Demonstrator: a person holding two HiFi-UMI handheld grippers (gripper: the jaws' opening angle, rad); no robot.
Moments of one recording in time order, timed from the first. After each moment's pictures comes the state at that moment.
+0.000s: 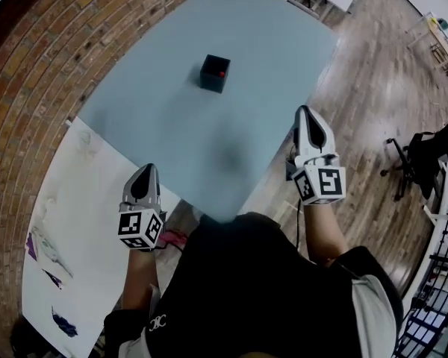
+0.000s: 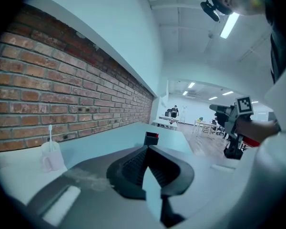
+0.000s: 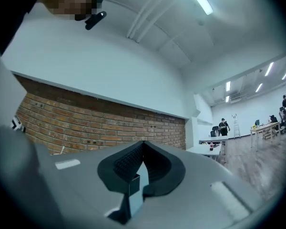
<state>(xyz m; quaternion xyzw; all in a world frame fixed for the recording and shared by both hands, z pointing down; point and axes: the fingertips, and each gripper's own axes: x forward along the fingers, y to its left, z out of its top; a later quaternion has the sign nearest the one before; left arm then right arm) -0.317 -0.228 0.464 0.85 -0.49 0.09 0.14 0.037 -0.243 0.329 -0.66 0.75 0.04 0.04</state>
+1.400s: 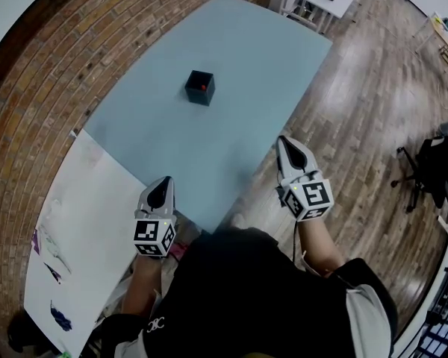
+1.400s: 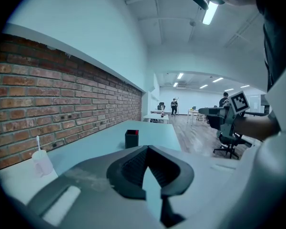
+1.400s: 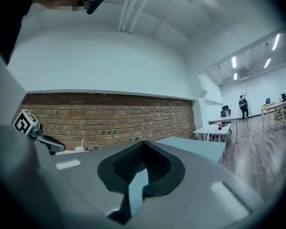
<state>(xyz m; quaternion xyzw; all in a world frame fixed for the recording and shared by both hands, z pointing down) -0.211 -0.180 0.454 0.87 -0.46 0.15 0.09 0.078 -0.197 0.400 -0.60 0.80 -0.06 0.01</state>
